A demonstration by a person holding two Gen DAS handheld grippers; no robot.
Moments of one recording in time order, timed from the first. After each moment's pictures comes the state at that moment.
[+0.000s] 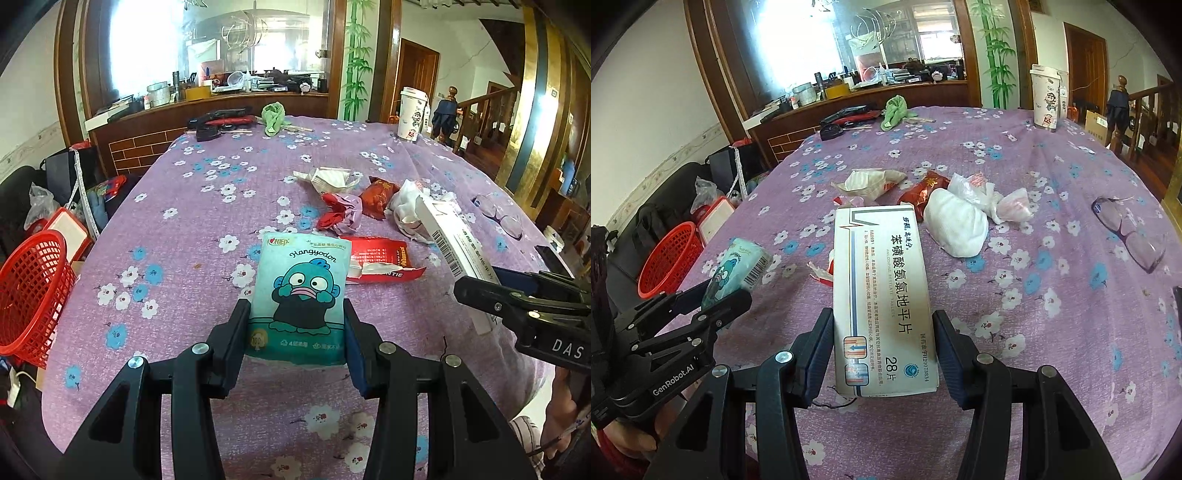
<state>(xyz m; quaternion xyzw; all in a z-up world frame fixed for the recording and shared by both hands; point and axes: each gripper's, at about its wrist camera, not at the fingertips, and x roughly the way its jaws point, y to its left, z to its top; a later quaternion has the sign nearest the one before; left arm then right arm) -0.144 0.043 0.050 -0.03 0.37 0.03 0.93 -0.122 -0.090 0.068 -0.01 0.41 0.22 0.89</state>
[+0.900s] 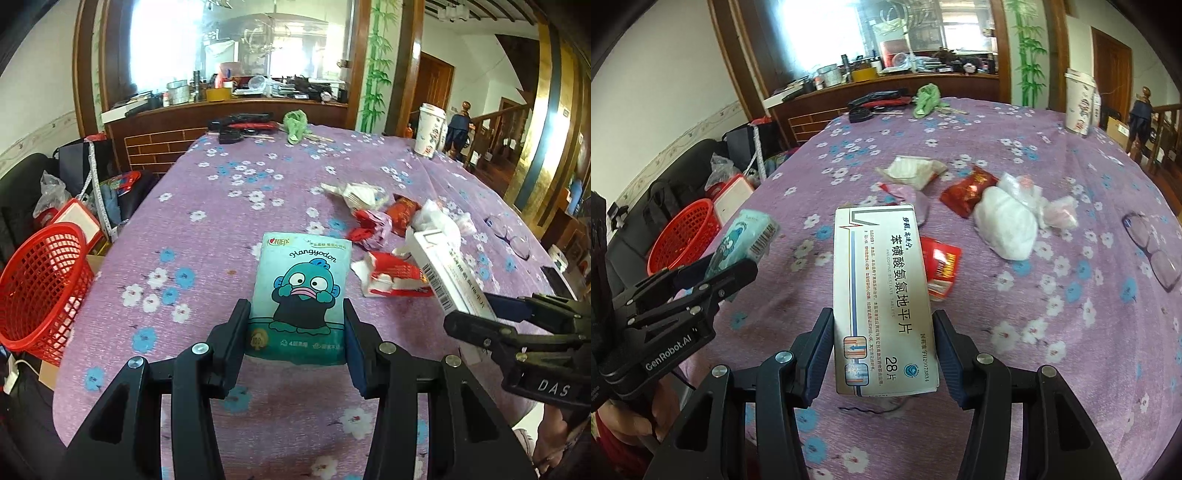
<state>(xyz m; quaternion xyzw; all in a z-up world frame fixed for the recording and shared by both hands) -0.152 0.074 0.060 -0.06 0.36 0.06 0.93 -0.124 -0.048 0.067 -0.04 0.43 0.26 0.87</state>
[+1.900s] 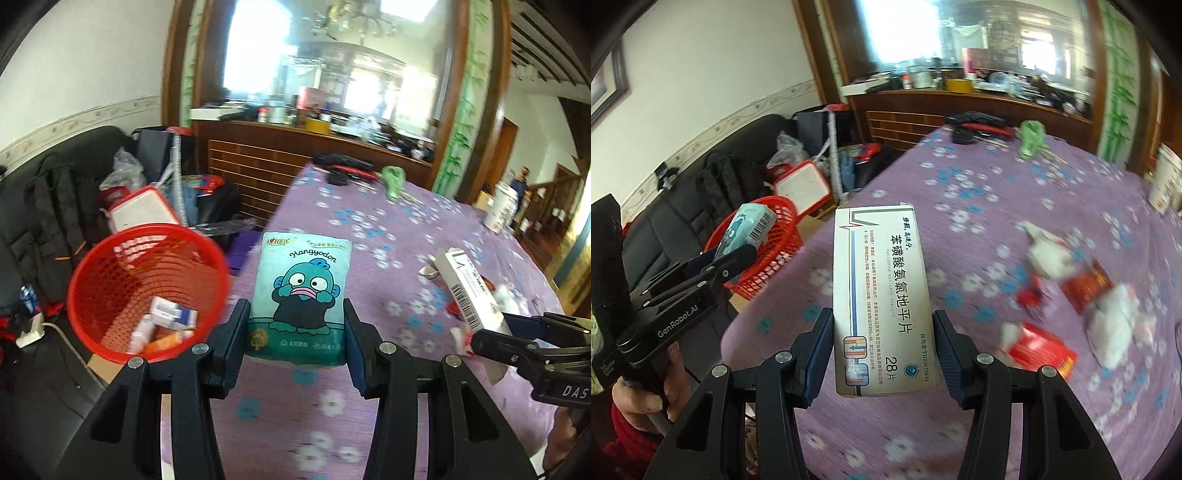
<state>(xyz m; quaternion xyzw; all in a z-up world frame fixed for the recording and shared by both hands) -0.204 0.211 0.104 -0.13 0.30 0.18 0.93 -0.120 0.086 0.115 -0.10 0.41 0.38 0.83</state>
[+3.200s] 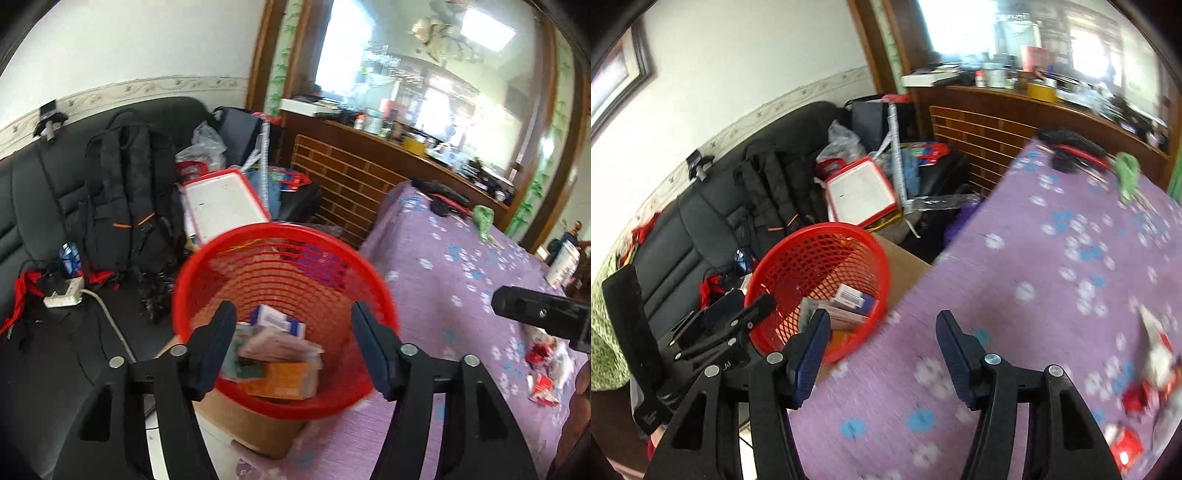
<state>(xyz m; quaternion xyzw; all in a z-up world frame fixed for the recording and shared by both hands) -0.236 0.338 0.083 -0.19 0.29 0.28 0.90 -0.105 0.233 0.120 -0.10 0.41 0.45 0.79</state>
